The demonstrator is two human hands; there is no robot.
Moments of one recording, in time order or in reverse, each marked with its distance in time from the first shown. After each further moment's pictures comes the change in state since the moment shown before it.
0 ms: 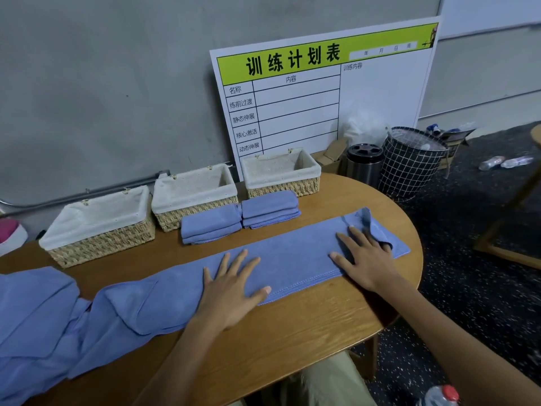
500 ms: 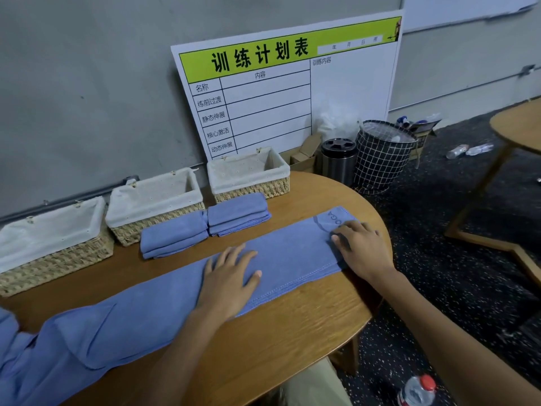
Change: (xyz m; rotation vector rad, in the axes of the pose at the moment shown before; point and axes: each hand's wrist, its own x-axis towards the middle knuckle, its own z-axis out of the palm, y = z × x) left_hand 0.052 0.049 0.007 0.000 0.086 0.105; right_hand 0.011 0.045 -0.018 0.059 0.271 0.022
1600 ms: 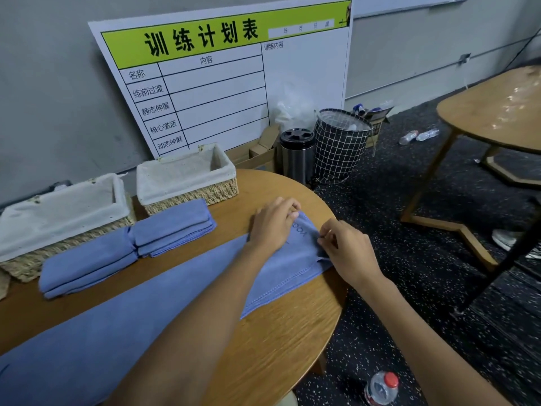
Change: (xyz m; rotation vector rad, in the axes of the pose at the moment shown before) left_hand 0.194 0.168 0.027 -0.316 0.240 0.334; right_hand 0.000 0.054 -0.014 0.211 0.098 0.164
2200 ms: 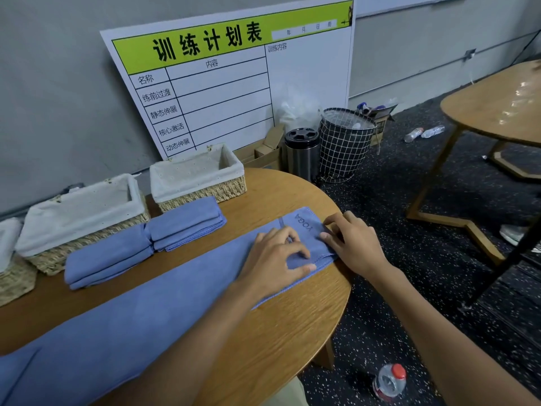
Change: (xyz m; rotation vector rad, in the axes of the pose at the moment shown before) left_hand -0.102 0.012 -0.035 -0.041 -0.039 0.199; right_hand 0.002 0.011 0.002 -0.055 -0.074 -0.043
